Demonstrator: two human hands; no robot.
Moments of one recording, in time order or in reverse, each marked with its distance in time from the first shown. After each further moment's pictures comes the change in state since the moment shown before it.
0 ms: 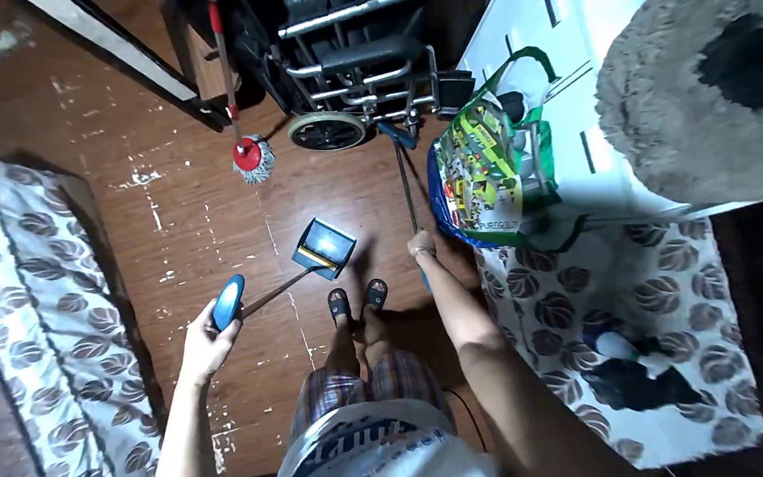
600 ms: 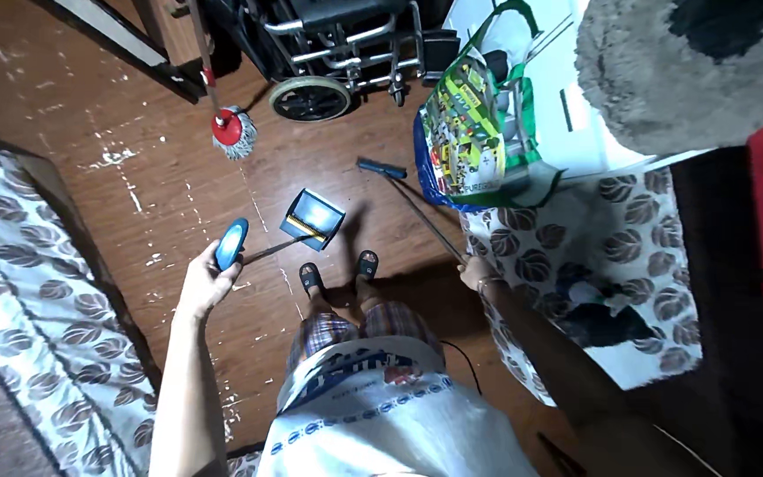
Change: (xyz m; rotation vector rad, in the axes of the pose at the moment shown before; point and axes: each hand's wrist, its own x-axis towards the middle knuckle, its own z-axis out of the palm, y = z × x) left_hand 0.029 0.007 -0.017 0.121 -0.202 0.085; right_hand -0.142 0.155 -0.079 -0.415 -0.174 -0.013
